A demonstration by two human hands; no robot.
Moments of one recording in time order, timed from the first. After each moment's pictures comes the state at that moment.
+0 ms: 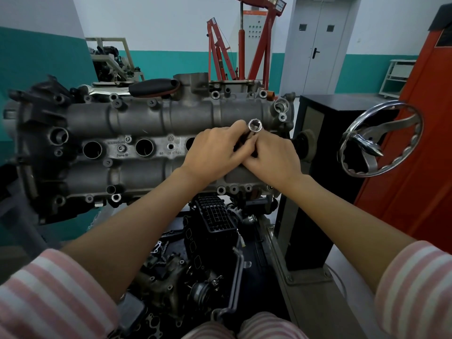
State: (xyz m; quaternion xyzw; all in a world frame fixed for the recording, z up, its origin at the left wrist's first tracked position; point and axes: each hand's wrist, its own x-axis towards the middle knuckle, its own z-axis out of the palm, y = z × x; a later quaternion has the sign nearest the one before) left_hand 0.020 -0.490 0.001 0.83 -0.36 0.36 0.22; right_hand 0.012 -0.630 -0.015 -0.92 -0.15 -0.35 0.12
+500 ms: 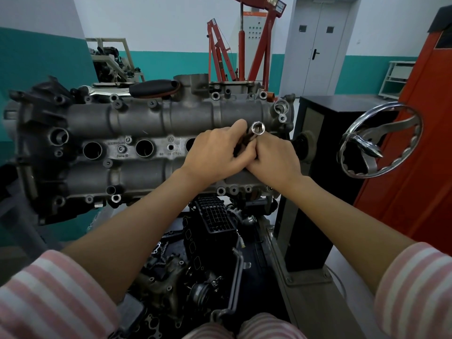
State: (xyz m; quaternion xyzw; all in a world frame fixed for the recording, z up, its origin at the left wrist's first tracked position) left_hand 0.016 -0.490 0.003 0.84 -0.36 0.36 0.21; right_hand 0.014 -0.631 -0.016 -0.92 -0.15 -0.35 0.13
